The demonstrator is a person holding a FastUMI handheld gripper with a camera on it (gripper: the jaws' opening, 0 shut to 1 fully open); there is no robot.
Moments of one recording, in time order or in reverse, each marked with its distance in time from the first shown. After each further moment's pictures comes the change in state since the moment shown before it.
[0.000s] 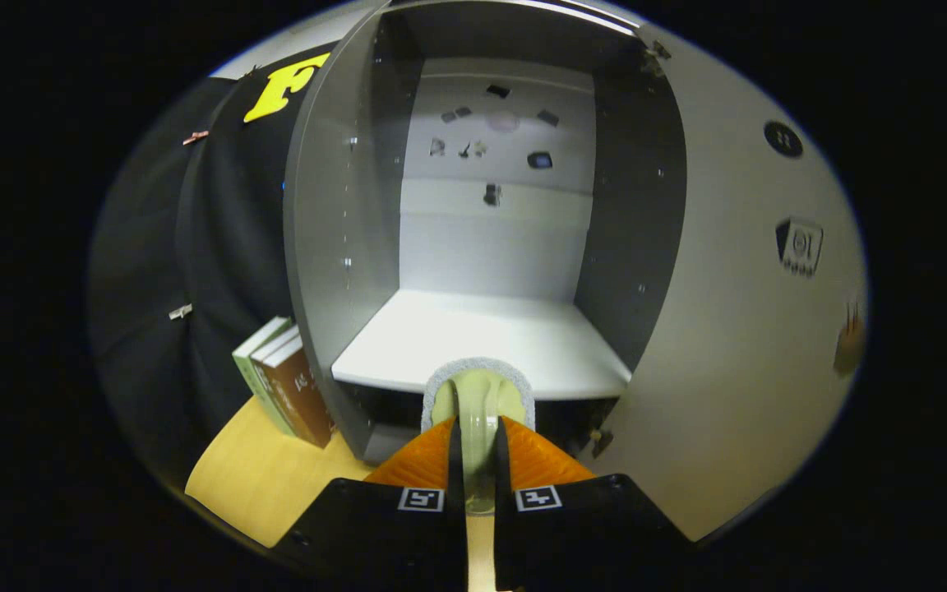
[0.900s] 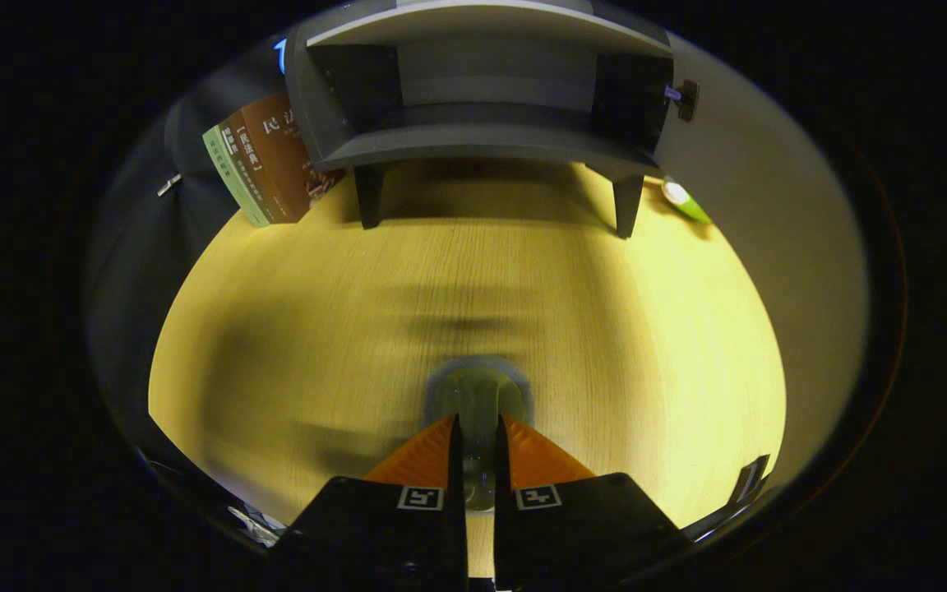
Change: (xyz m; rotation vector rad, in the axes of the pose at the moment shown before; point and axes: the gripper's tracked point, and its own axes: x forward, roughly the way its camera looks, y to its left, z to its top) arm -0.035 0.007 -0.386 0.037 0.657 0.066
